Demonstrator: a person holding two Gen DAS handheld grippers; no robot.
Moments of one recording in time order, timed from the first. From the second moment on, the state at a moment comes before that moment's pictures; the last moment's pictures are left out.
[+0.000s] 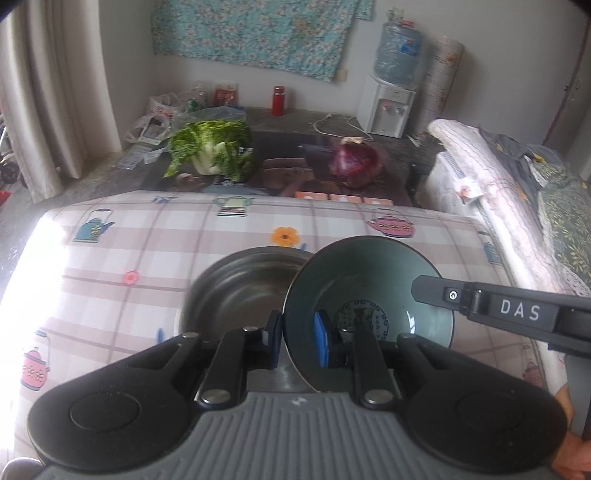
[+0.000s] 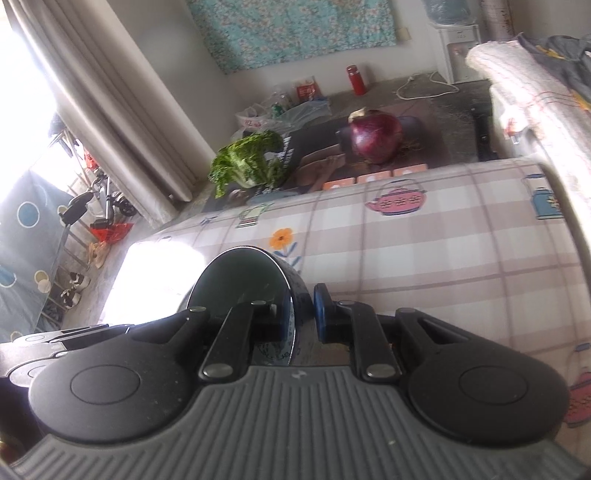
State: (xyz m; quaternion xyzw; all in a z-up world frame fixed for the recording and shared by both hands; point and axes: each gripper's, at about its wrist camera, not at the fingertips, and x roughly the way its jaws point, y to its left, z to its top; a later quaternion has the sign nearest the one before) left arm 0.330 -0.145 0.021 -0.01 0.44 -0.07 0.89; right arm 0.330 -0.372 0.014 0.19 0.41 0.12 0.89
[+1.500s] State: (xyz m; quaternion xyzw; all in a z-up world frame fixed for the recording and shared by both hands) left arm 0.233 0.032 0.038 -0.06 0.38 -0.01 0.92; right arm 0.283 -0.285 -0.004 0.16 0.44 0.20 0.86
